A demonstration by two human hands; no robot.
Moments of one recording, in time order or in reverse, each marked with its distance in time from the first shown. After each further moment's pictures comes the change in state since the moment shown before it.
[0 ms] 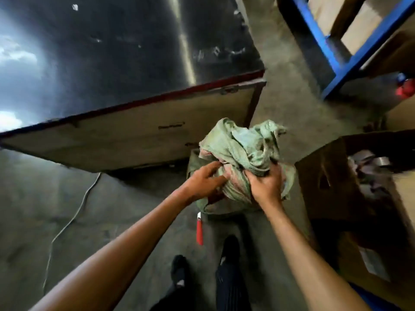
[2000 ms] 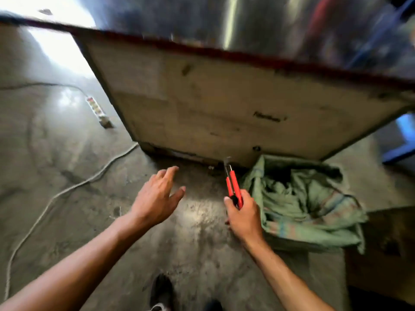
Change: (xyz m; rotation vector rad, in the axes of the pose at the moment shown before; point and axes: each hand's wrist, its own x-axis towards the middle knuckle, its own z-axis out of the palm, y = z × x) left_hand -0.154 -0.276 -0.152 0.367 0.604 -0.057; right_hand -0.194 -0.001 0.242 -0.184 -0.434 -0.132
